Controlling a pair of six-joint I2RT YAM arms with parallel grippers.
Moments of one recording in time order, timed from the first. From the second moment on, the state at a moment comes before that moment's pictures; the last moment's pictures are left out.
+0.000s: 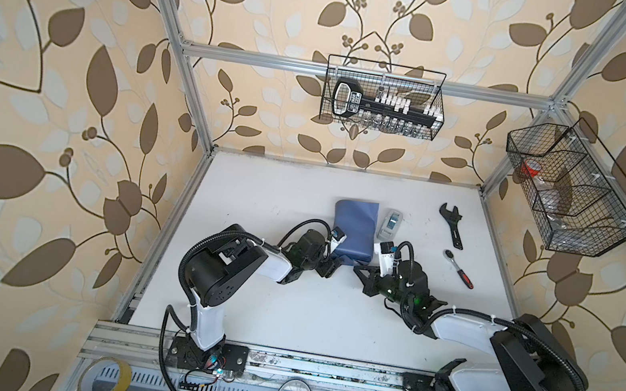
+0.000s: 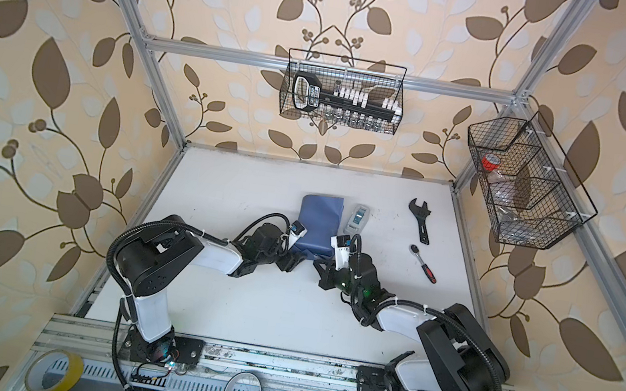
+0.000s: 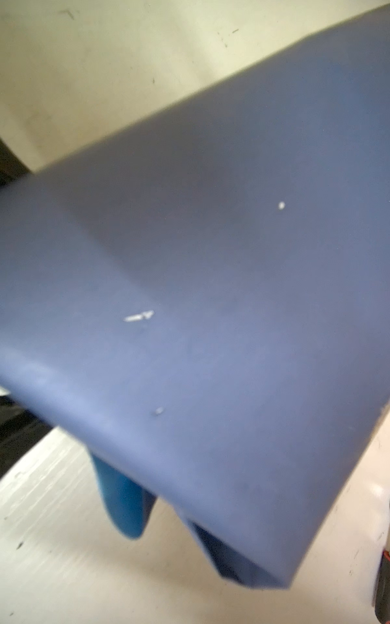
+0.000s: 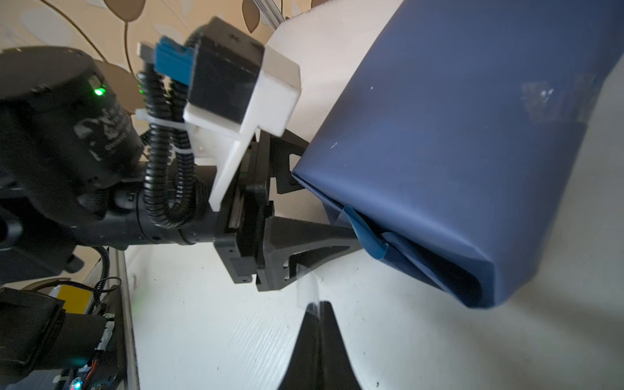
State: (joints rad) left arm -0.66 1.83 0.73 0.49 0.13 0.10; right arm 0.58 1.42 0.35 0.63 -0.25 0.48
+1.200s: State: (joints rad) left arm -0.66 1.83 0.73 0.49 0.13 0.10; right arm 0.63 1.61 0.53 0.66 -0.13 0.31
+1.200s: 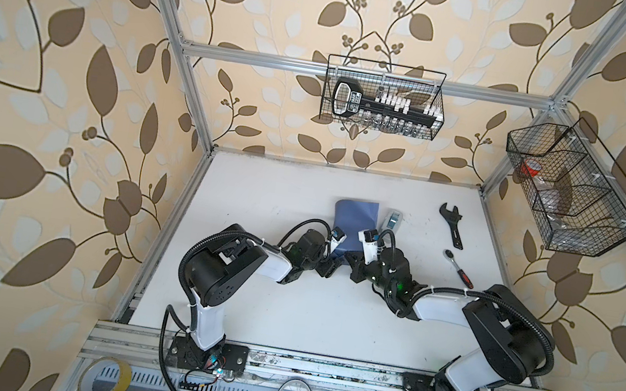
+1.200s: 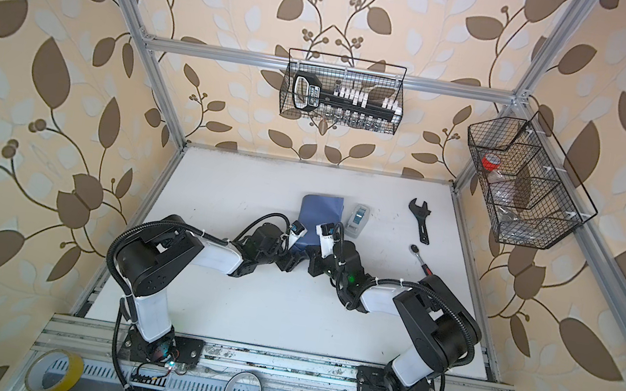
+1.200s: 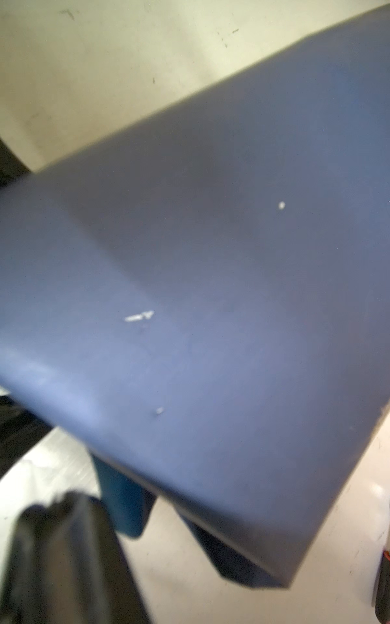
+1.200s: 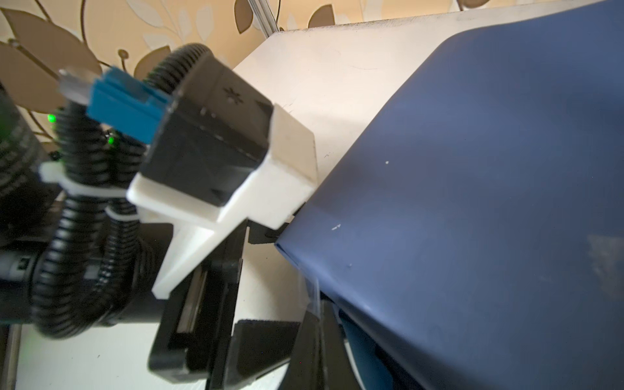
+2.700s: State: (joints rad) left arm -0.66 1.83 0.73 0.49 0.13 0.10; right arm 0.63 1.63 0.57 0.59 -0.08 0.25
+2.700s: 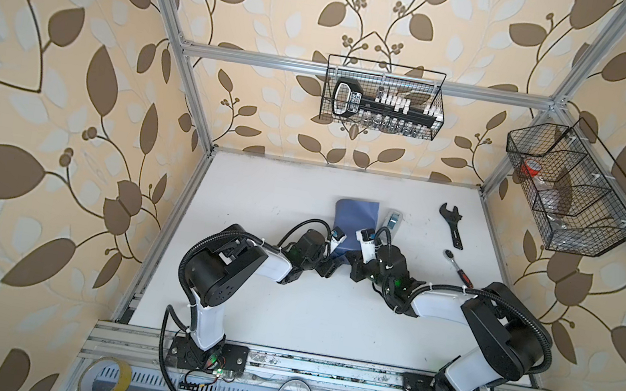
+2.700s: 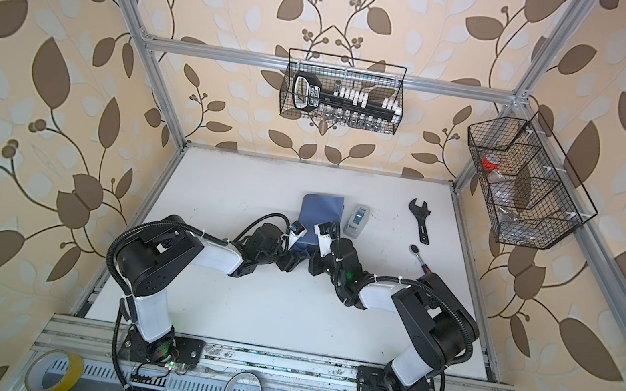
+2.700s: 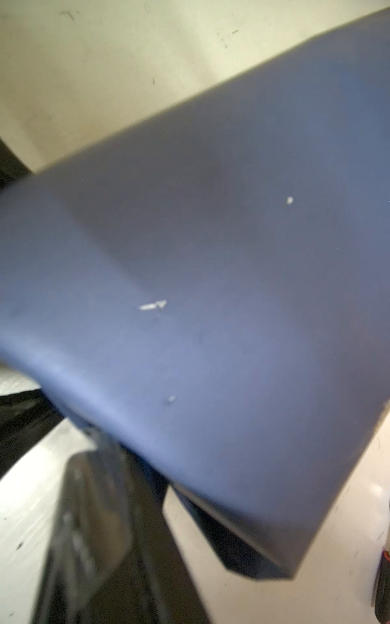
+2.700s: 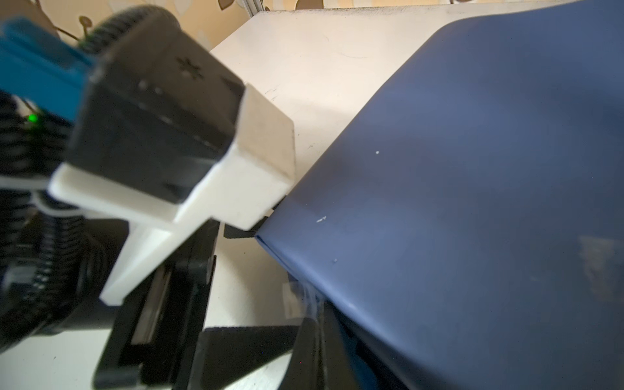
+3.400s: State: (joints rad) left arm -0.66 1.83 0.73 0.50 0.13 0.10; right arm 0.63 1.63 0.58 0.57 -0.03 0.22
